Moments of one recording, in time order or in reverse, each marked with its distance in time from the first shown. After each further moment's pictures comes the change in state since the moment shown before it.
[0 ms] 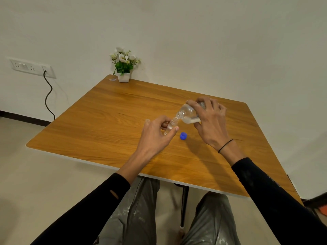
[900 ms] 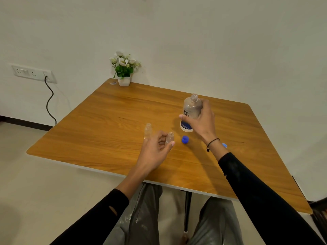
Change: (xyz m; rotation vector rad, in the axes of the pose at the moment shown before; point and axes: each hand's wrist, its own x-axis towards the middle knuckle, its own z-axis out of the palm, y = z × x) left_hand -0.020 -0.026 0.009 -0.188 -0.110 -0.148; right_hand 0.026 -0.016 0.038 0.750 -0.005 0.540
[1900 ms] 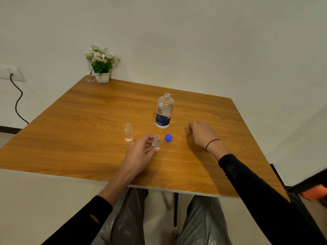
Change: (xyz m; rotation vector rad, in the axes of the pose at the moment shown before) left_hand 0.010 -0.015 0.018 0.113 -0.096 -0.029; right_hand -0.006 0.059 -0.048 -0.897 -0.518 0.083
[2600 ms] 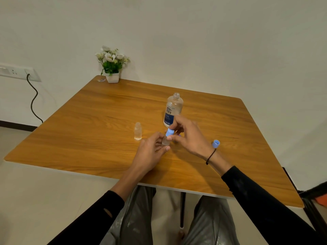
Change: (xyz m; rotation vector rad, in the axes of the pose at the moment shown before) left_hand 0.003 -0.003 0.000 -0.021 0.004 0.079; right_hand -0.033 -0.067 -0.008 0.789 0.198 -0.469
